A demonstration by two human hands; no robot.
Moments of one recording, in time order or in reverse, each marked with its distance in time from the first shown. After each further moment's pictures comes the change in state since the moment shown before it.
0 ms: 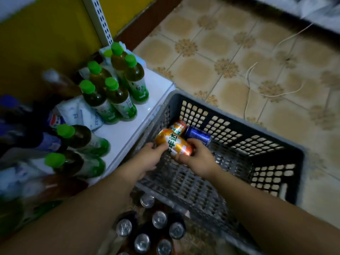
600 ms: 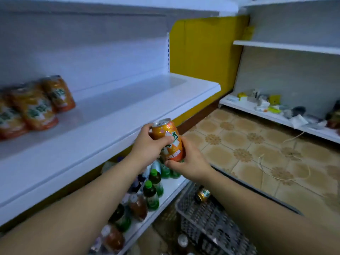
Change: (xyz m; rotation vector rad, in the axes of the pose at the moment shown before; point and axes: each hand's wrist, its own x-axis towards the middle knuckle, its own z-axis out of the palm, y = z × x) left_hand -0.383 0.081 -0.133 -0.212 0.447 0.853; right_hand -0.283 -0.275 -0.004 -0.123 0.020 -0.811
